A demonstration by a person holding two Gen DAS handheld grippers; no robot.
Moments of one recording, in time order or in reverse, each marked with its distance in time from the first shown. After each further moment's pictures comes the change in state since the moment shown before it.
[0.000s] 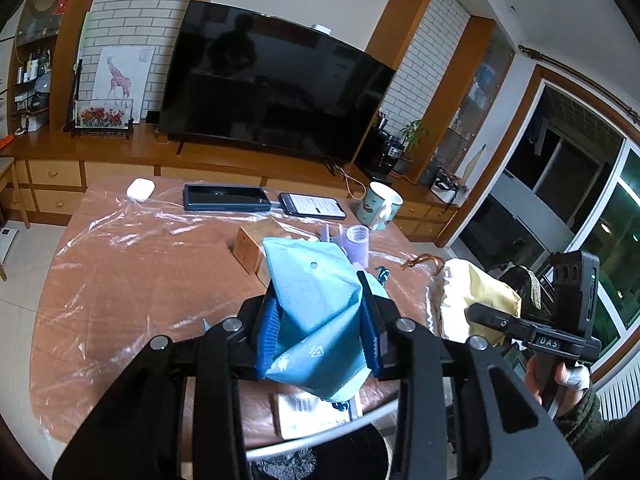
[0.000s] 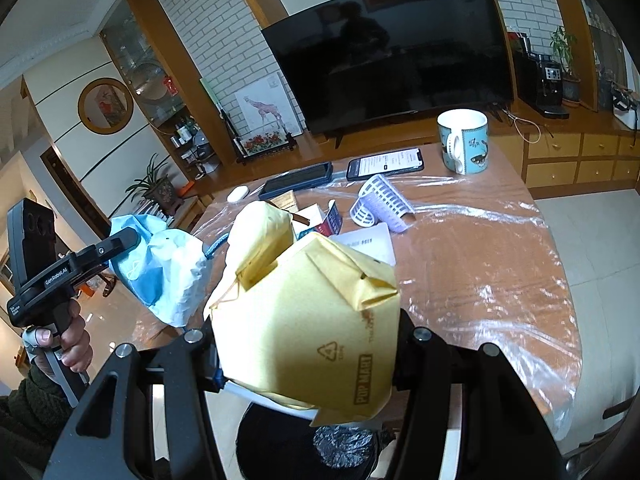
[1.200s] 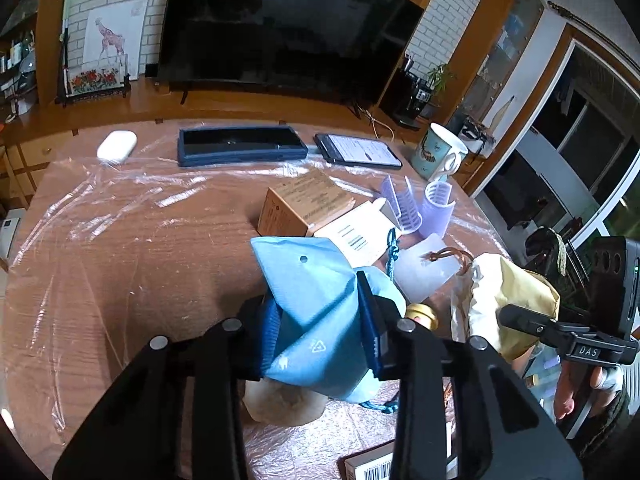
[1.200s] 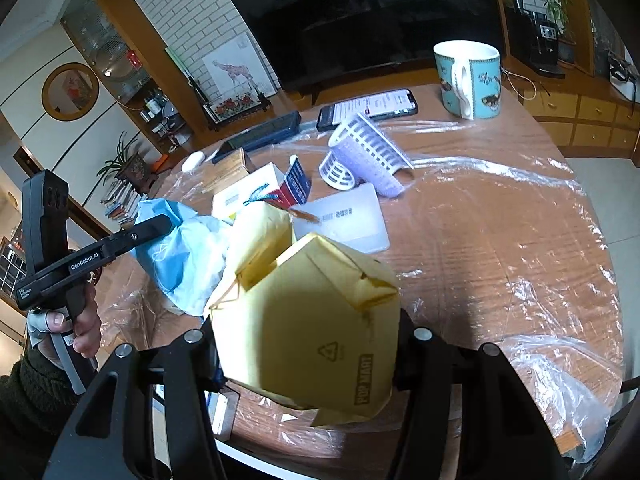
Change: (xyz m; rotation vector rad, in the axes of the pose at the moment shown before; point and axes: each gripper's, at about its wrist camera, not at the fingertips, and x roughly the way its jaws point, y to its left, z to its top) left arm 0.126 0.055 0.010 0.014 0.206 0.066; right arm 0.098 -0.029 0.013 0.058 0.136 -0.066
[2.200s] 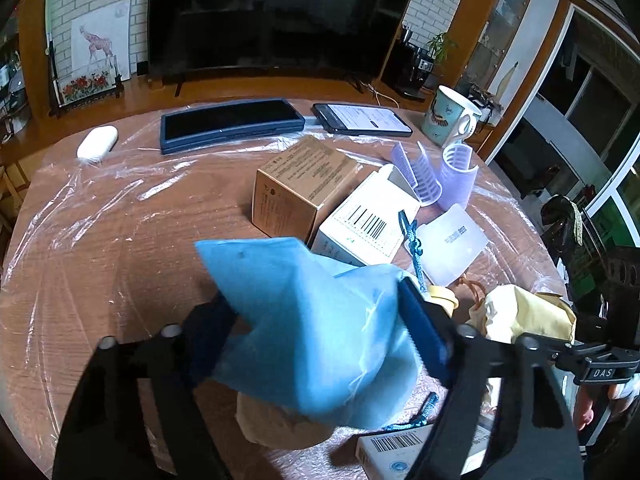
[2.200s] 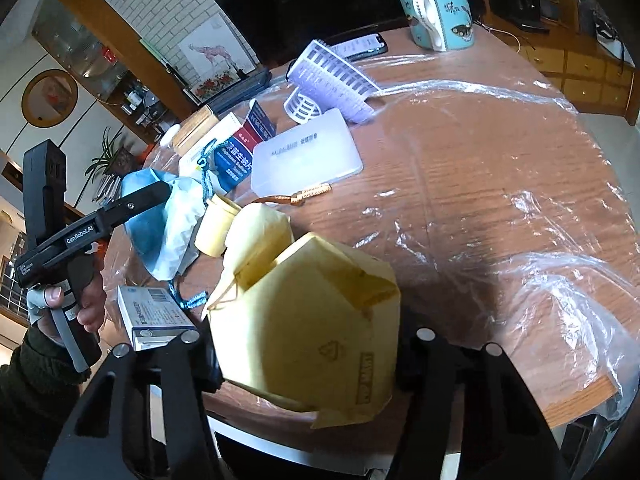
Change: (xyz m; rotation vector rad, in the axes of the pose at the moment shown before) left arm 0.037 -0.006 -0.005 0.077 0.082 0.050; right arm 0.015 -0.017 -0.039 0.101 0.107 -0.016
